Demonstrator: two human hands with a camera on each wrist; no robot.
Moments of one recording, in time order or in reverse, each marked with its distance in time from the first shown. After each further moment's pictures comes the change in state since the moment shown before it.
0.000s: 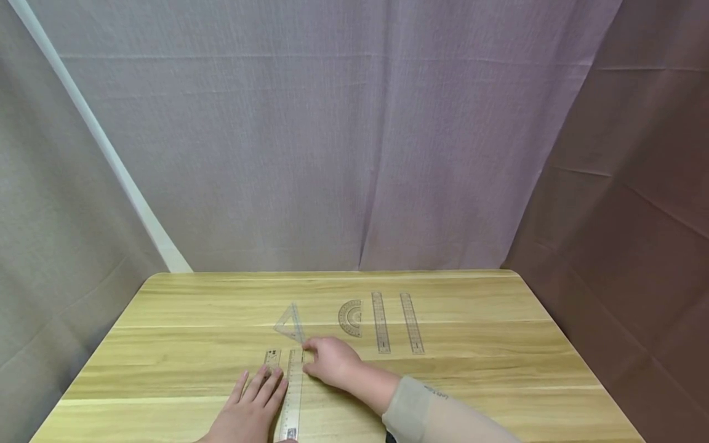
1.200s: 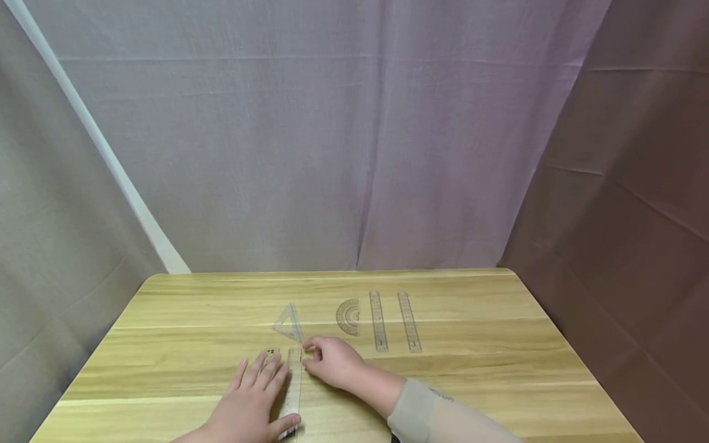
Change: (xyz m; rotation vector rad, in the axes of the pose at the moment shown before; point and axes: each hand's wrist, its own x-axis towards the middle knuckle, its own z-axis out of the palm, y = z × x) left_hand 0.005 0.000 -0.020 -0.181 0.160 0.002; right_hand -0.010 0.006 -0.004 0.092 0.042 -0.037
